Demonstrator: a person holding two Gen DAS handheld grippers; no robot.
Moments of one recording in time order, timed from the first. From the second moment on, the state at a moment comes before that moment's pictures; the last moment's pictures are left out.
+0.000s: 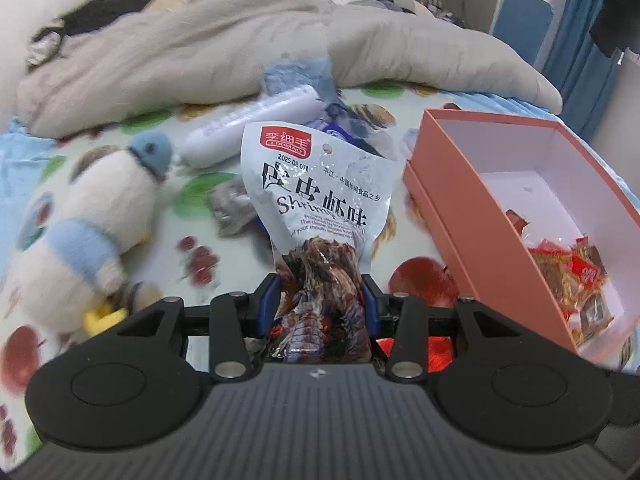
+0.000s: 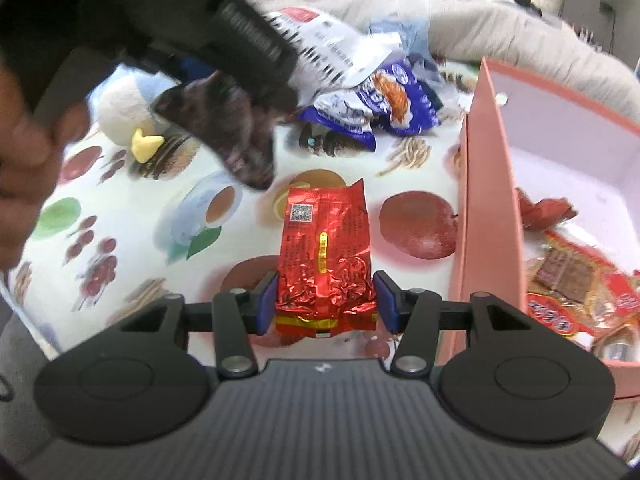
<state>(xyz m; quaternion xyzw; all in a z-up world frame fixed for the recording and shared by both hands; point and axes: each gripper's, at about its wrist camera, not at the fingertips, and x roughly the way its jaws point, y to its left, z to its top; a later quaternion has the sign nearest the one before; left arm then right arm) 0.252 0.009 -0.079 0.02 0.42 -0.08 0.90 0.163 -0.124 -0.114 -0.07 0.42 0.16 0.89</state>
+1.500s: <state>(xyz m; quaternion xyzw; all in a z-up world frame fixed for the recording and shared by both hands) 0.042 -0.064 0.001 -0.07 0.37 -0.21 0.90 0.009 -0.243 0.021 0.03 0.27 0.02 0.96</state>
